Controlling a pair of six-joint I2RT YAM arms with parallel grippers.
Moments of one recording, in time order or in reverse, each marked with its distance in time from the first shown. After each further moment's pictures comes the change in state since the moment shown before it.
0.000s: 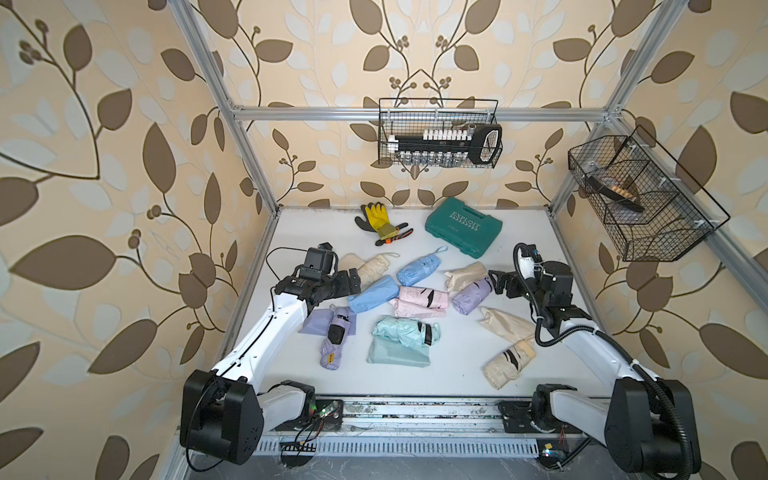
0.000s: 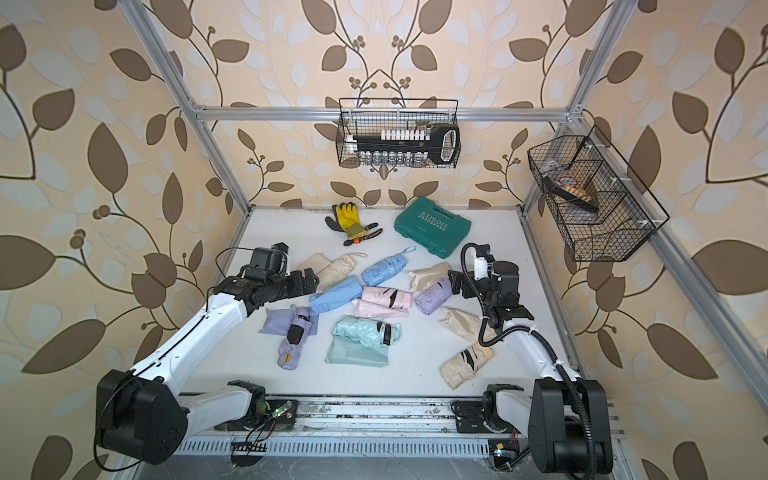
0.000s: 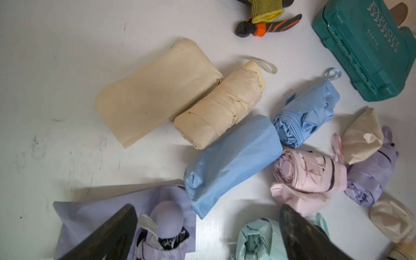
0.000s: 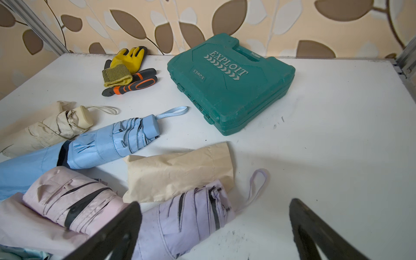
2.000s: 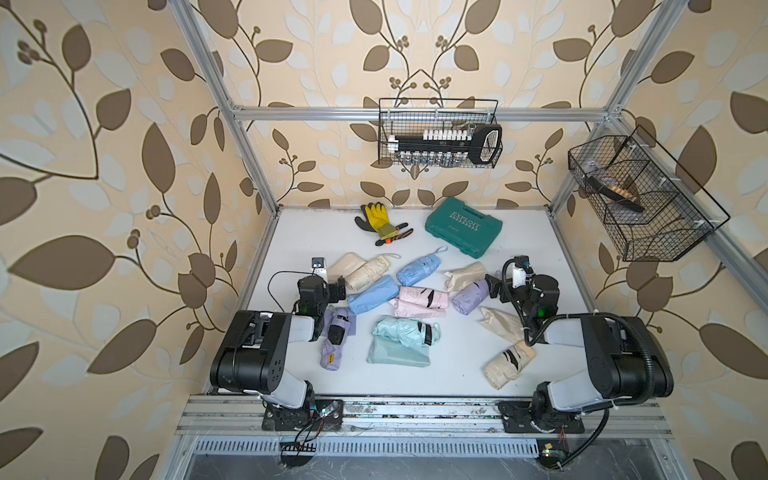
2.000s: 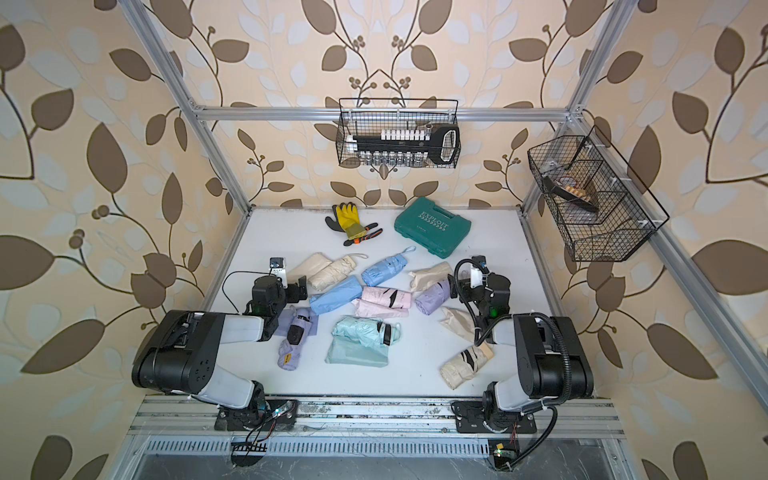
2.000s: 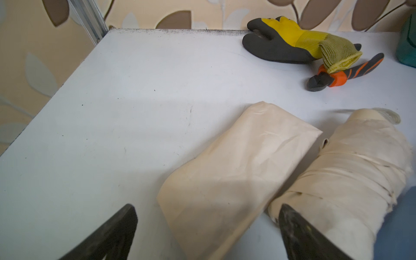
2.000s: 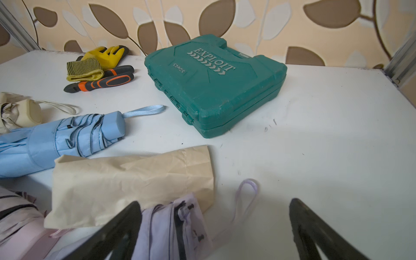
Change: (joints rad) left arm 0.155 0.333 -0.477 1.211 -0.145 0.365; right arm -0.018 0.348 -0.171 0.649 0.041 -0.018
